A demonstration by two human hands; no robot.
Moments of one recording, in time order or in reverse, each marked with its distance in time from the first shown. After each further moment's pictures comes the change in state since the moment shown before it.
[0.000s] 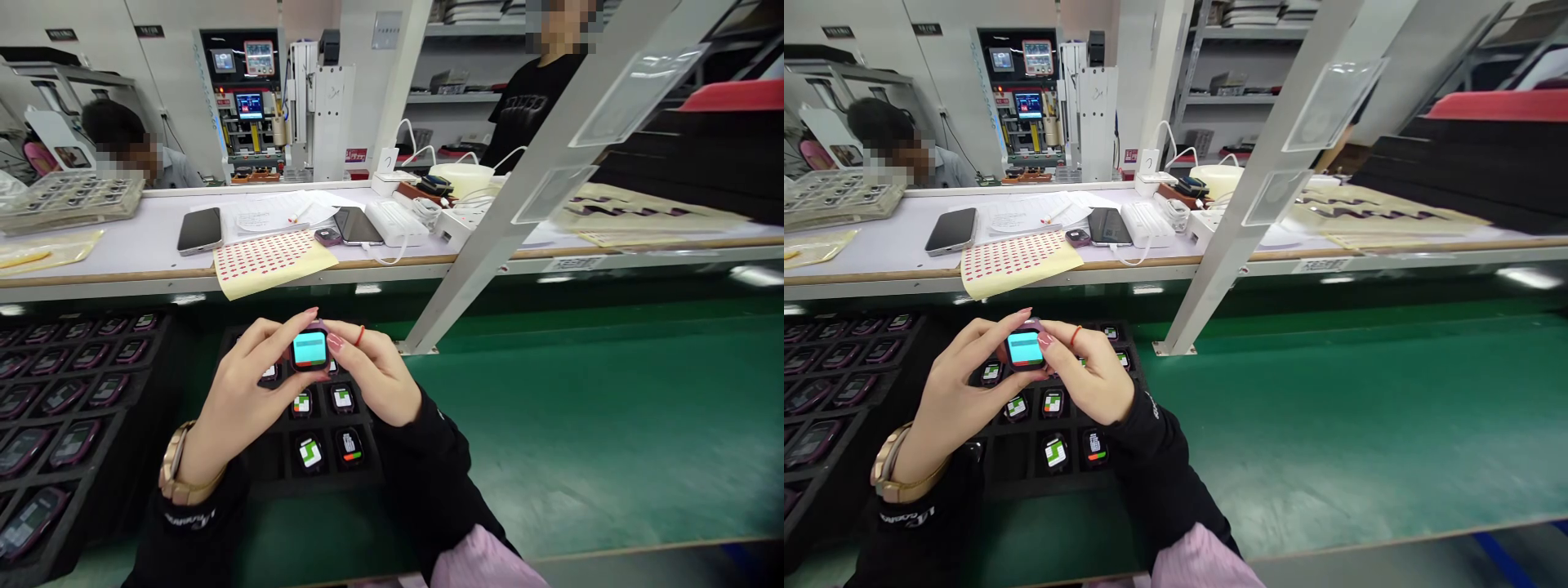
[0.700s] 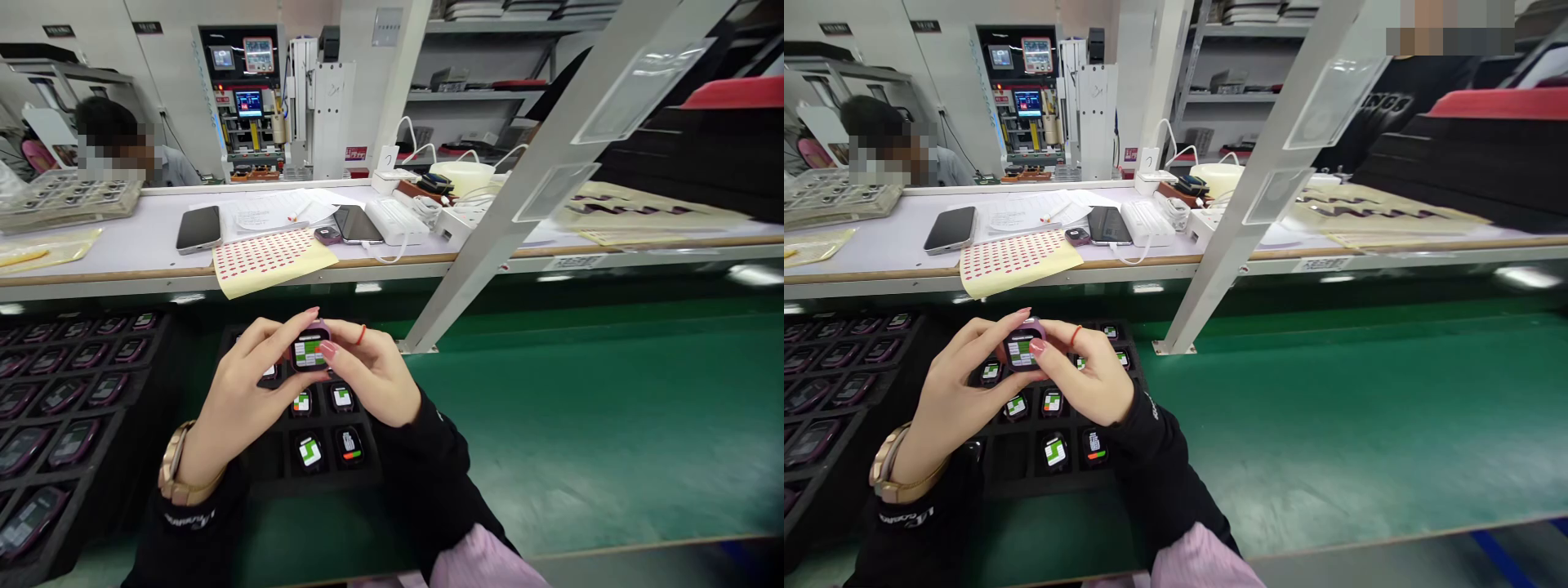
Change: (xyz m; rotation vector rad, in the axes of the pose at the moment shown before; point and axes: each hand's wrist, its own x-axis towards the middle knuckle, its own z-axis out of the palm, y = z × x) left_hand 0.000 0.000 0.001 0.012 0.010 0.023; right_hand -0.002 0.002 0.002 -0.001 0.034 -0.001
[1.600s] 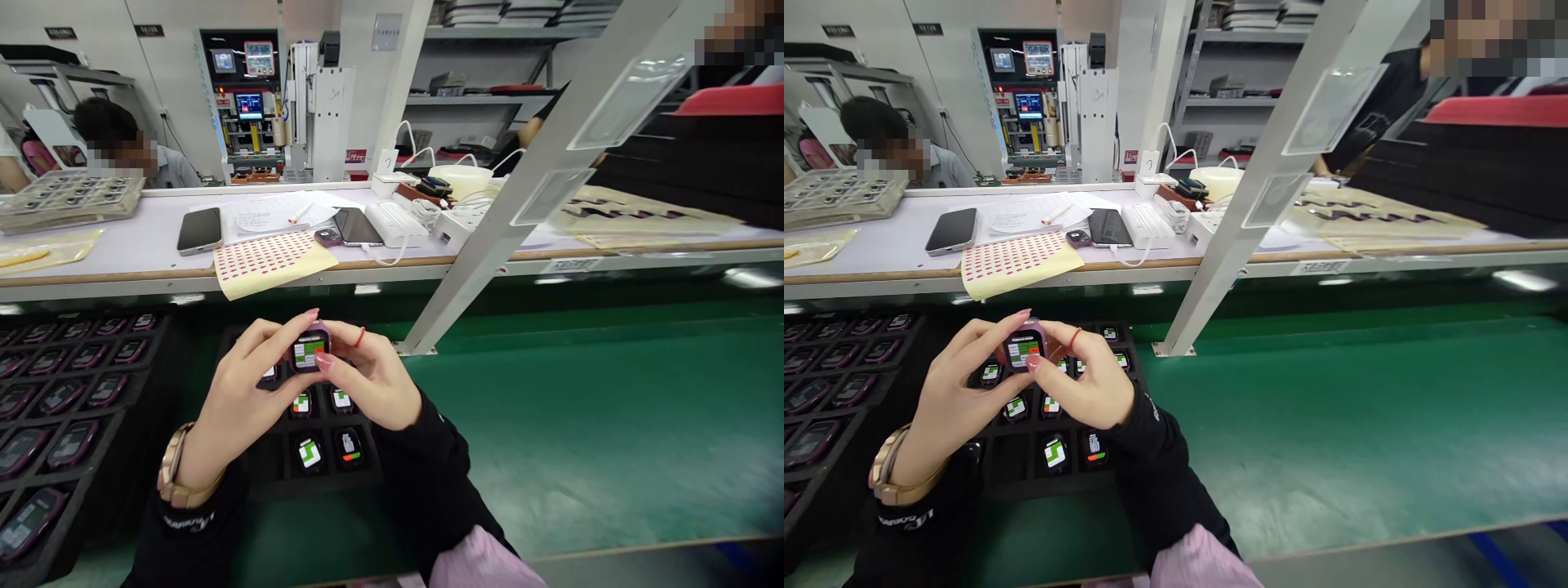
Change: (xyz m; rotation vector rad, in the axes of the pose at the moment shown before) left_hand 0.001 0.002 -0.002 0.020 0.003 0.016; right_hand -0.002 0.000 0.000 -0.086 -0.015 -0.018
